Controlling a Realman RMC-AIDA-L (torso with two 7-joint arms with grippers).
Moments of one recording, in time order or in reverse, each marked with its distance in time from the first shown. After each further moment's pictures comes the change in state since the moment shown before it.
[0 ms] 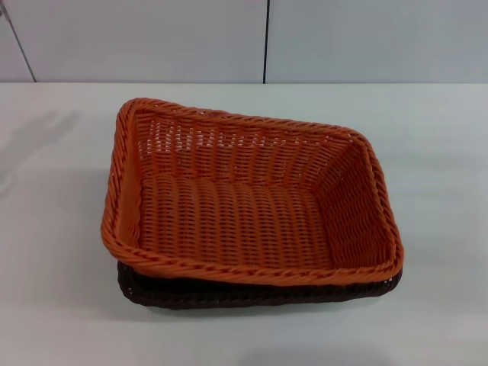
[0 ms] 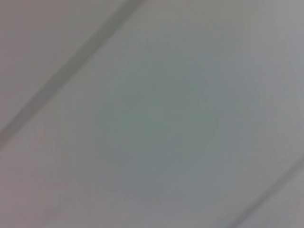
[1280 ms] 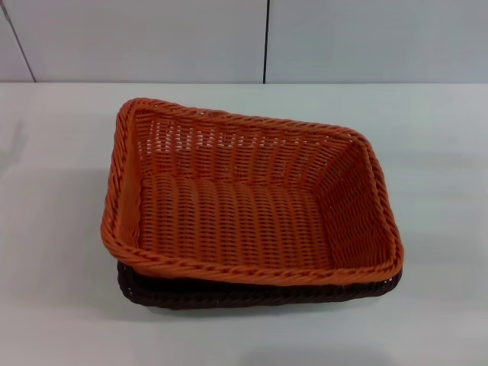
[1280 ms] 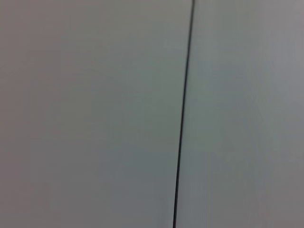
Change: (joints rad) left arm 0.087 -0.303 -0.341 0.072 -0.547 -0.077 1.185; right arm 0.002 -0.005 0.002 -0.017 0.000 0.018 -0.029
